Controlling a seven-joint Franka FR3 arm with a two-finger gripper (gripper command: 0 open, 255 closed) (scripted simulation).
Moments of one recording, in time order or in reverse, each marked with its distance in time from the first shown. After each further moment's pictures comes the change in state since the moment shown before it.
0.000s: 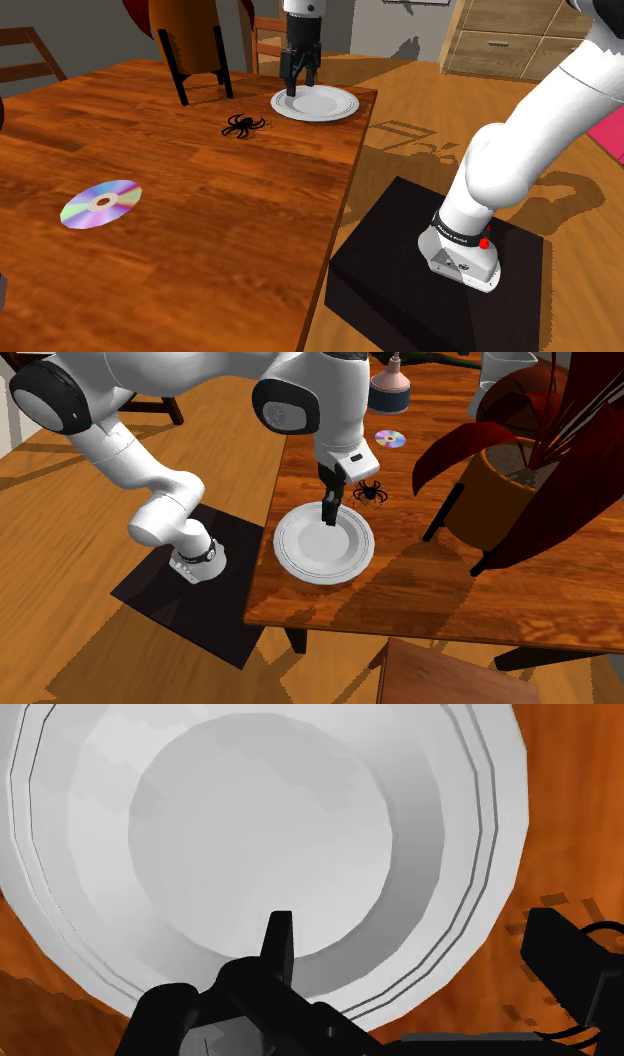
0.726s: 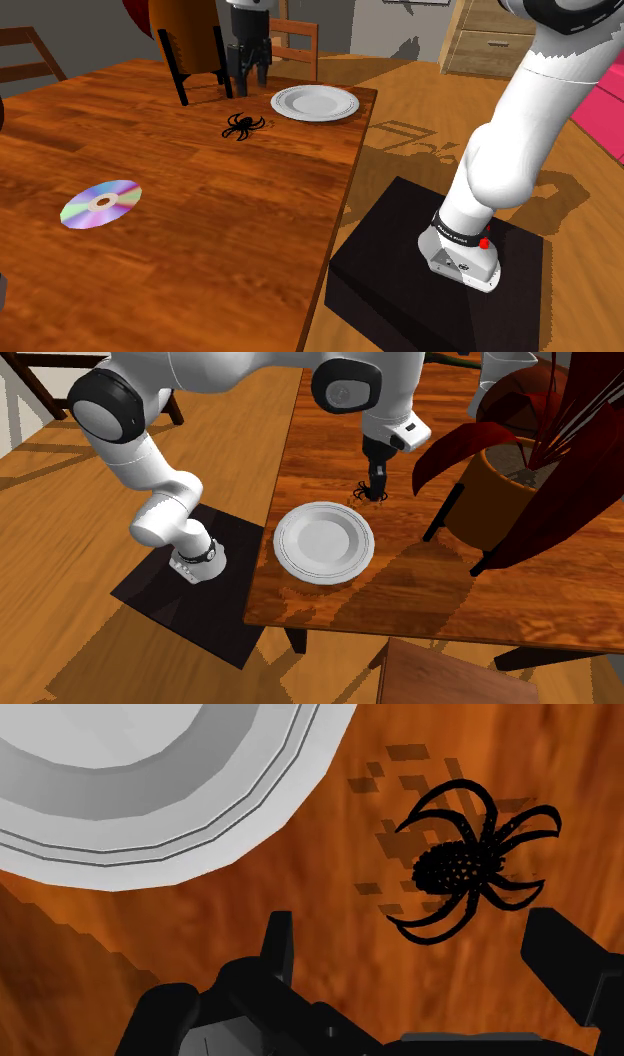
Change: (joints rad) arm 0.071 0.264 0.080 0.310 -0.005 -0.012 -0.014
